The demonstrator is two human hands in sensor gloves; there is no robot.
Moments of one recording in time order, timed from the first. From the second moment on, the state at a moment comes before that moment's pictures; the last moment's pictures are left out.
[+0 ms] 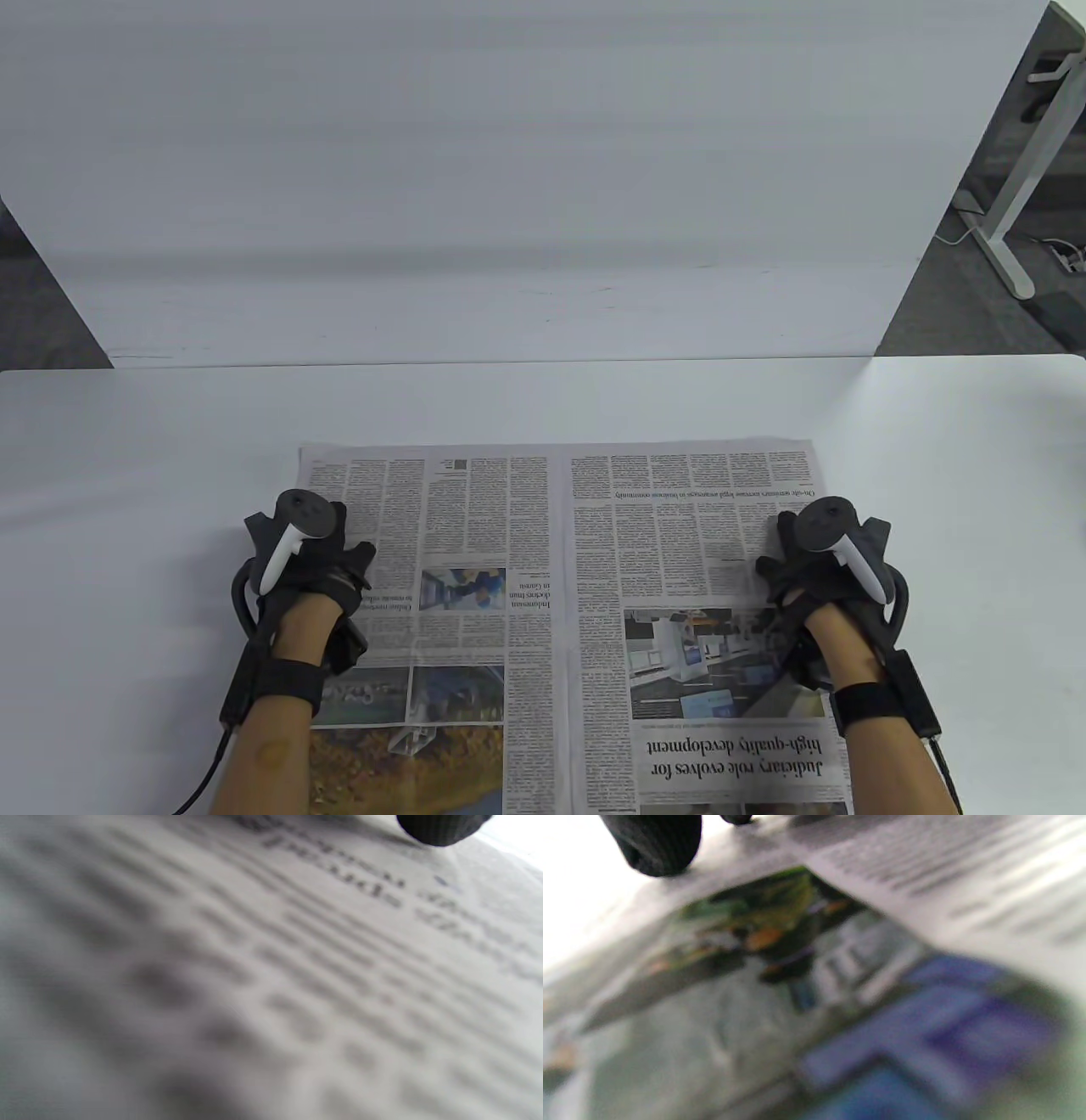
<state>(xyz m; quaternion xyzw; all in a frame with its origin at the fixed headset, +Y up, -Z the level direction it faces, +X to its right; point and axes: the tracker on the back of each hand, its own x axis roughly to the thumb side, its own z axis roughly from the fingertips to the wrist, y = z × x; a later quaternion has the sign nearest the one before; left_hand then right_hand) -0.311 -0.777 -0.419 -0.20 0.19 0.18 0.94 0.292 -0.773 -0.399 -0.17 0.18 0.95 0.18</state>
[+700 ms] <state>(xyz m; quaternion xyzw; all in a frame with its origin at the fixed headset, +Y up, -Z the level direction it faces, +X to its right) -0.244 -0.732 -0.332 -0.13 0.01 0.14 0.98 0.216 -0.746 -0.313 -0.03 0.20 0.97 0.16</state>
